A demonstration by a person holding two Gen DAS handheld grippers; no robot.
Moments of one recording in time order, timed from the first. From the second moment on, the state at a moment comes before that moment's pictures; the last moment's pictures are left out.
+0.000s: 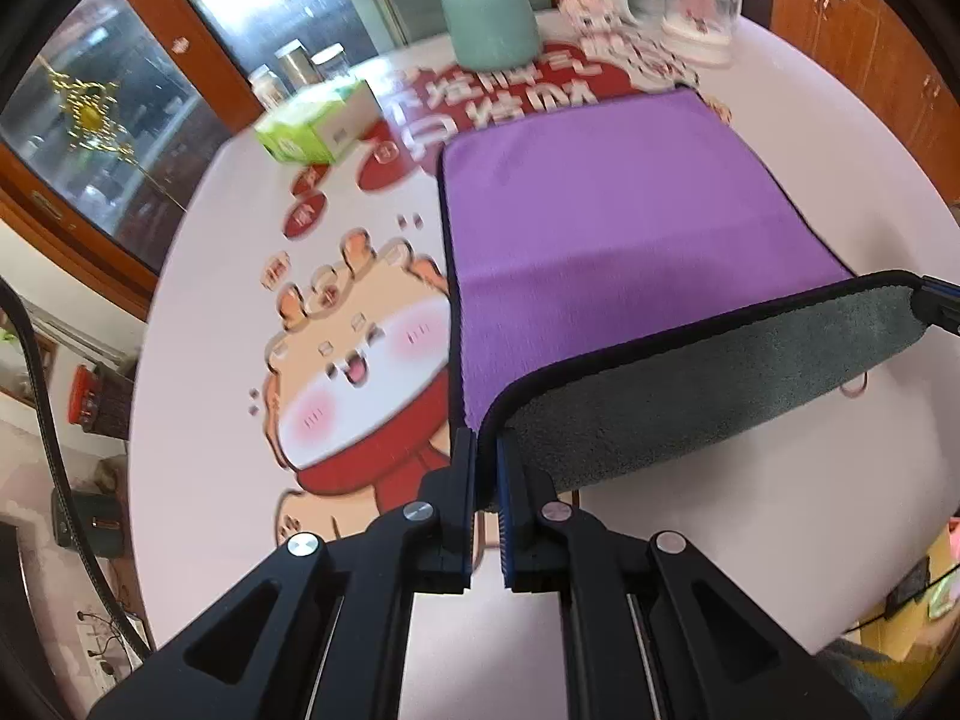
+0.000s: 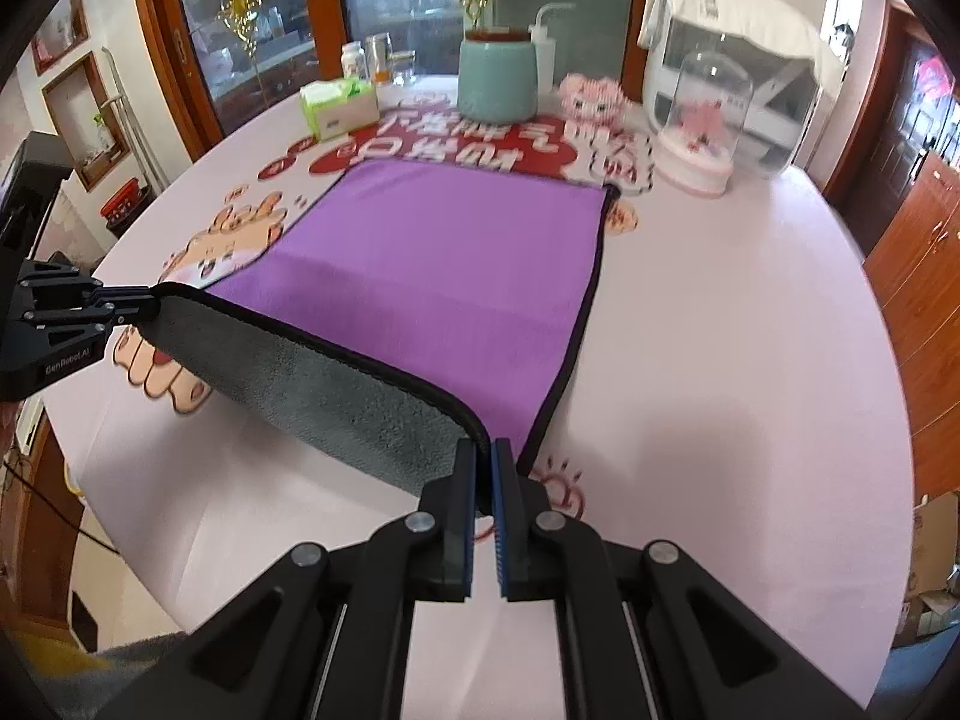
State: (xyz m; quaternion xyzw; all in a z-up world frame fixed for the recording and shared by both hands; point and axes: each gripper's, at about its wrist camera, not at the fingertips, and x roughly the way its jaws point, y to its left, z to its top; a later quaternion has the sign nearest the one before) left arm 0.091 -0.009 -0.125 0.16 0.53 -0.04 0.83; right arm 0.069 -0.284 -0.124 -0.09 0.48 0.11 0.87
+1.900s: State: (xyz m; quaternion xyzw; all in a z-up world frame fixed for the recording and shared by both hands) left arm 0.368 -0.031 -0.196 0.13 0.54 0.00 0.83; right arm 0.349 -0.310 -0.177 -0.01 0.50 -0.03 0.87
